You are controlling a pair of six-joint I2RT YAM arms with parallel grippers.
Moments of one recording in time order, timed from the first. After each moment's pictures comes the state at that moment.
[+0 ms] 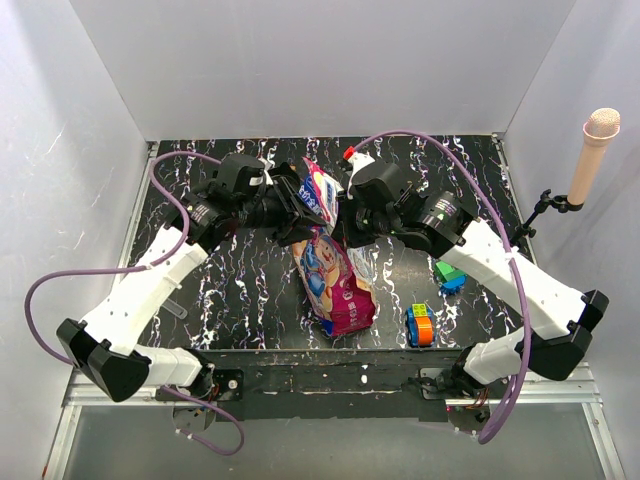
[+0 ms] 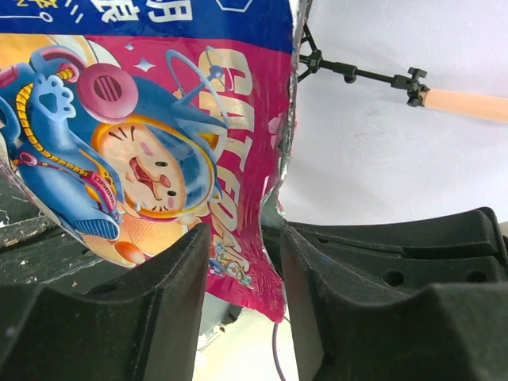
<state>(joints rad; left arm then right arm) -0.61 1.29 1.45 -0.81 0.33 -1.18 0.96 1.40 1.64 -0.94 0.05 0.54</state>
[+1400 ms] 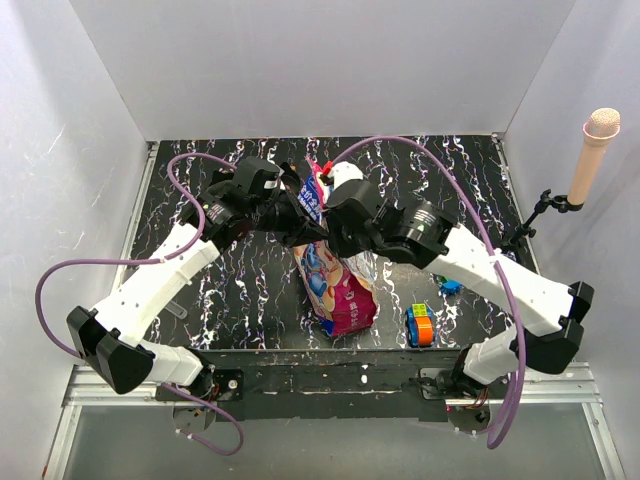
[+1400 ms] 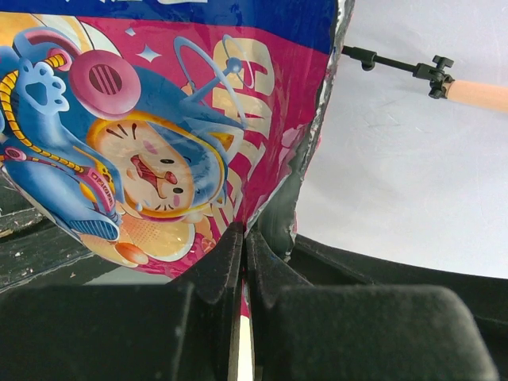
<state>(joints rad) -0.65 1.34 1.43 -0.78 0.34 -1.21 1.09 1.44 1.66 -0.99 0.31 0.47</state>
